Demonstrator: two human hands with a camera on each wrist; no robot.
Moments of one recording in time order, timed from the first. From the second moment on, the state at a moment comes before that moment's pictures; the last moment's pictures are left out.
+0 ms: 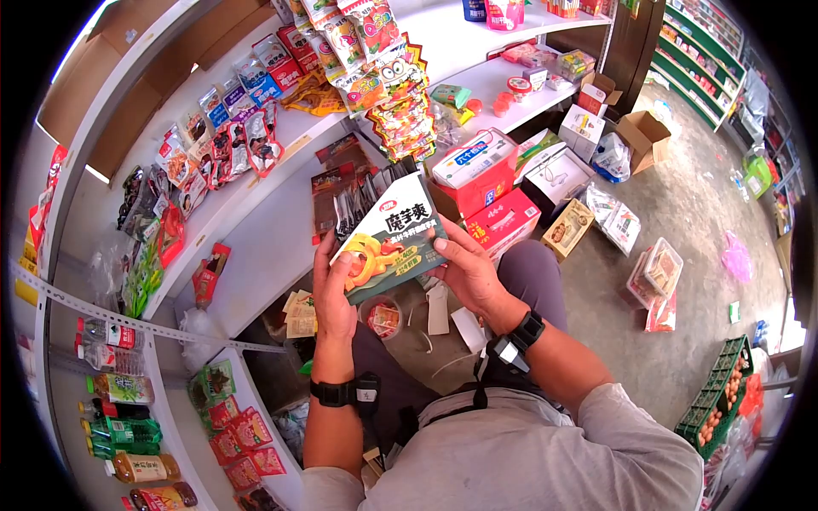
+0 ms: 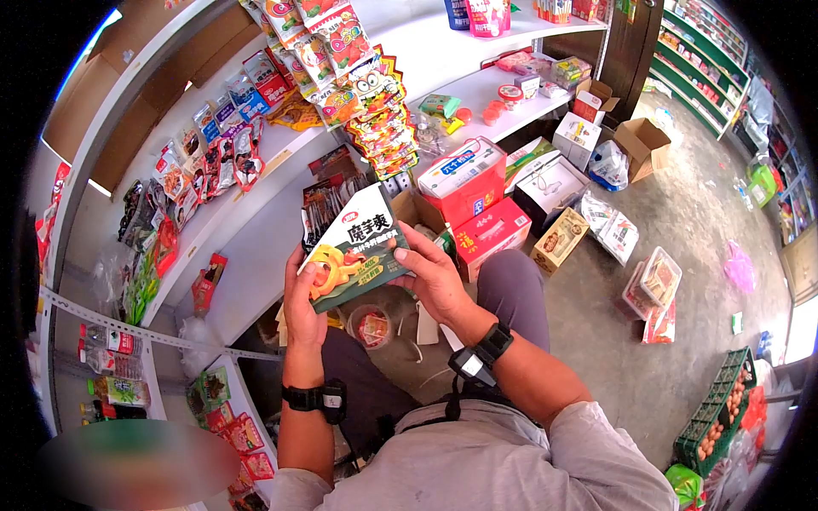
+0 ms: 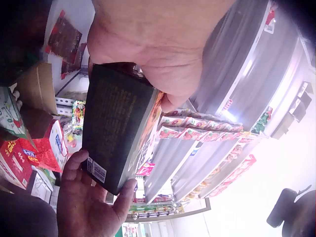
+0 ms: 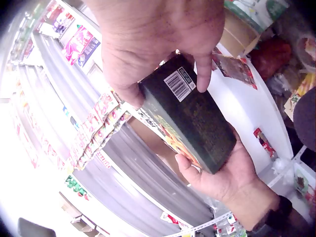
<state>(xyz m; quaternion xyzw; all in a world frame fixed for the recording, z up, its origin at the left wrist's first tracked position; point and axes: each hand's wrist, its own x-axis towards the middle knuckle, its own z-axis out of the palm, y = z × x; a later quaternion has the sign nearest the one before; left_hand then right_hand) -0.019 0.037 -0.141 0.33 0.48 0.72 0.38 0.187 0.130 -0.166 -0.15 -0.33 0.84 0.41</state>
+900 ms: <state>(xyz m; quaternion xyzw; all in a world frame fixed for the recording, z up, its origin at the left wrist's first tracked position) -0.011 0.033 -0.130 0.34 0.48 0.72 0.37 0.189 0.129 -0.165 -0.14 -0.33 0.84 0.40</state>
